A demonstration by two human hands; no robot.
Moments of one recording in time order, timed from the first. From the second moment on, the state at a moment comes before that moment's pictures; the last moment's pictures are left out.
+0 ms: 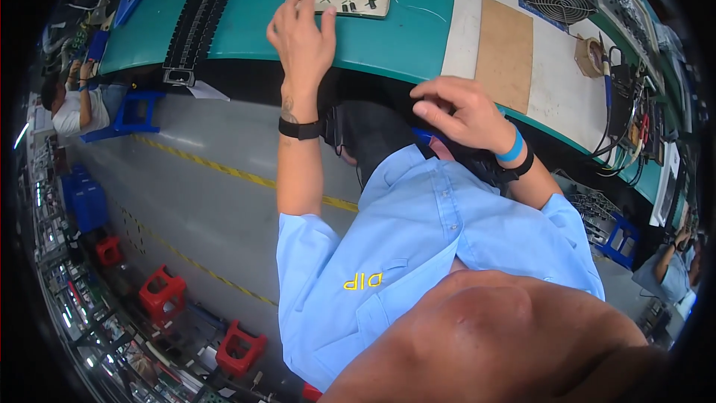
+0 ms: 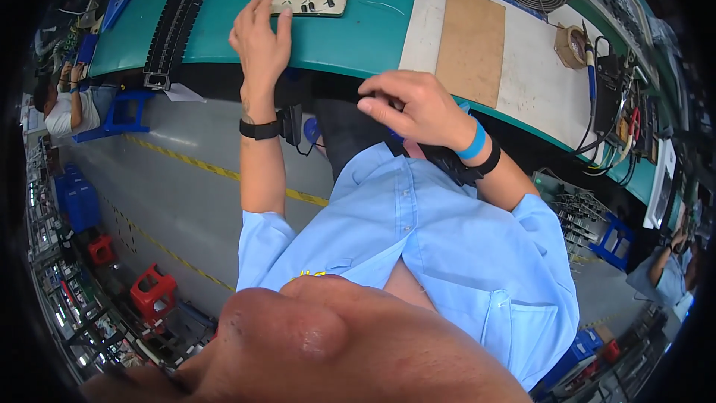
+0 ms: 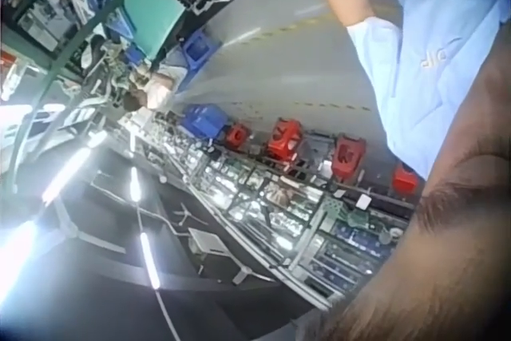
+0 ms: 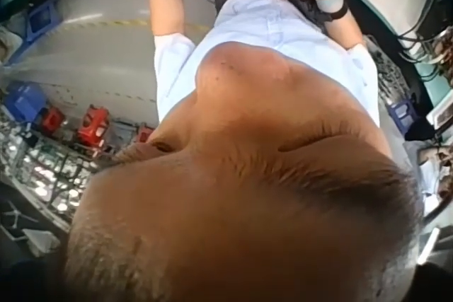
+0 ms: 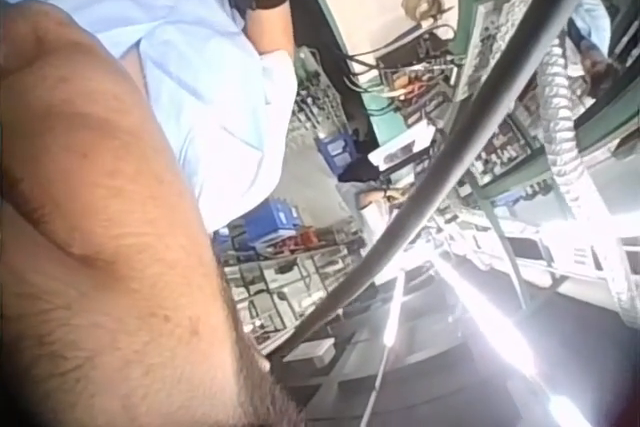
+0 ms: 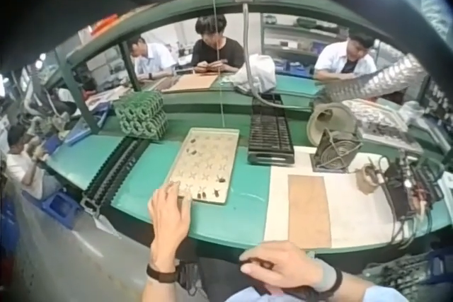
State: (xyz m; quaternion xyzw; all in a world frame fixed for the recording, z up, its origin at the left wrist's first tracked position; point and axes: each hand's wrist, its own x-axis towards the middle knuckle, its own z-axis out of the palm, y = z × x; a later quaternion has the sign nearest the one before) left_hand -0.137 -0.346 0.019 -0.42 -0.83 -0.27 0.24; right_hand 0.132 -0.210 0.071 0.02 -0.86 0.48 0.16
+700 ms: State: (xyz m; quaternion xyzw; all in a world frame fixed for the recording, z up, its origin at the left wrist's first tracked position) left_hand -0.206 -0.301 0.088 -0.27 -0.91 -0.30 0.08; right_hand 0.129 -0.178 0.043 -0.04 -0.87 0.46 0.17
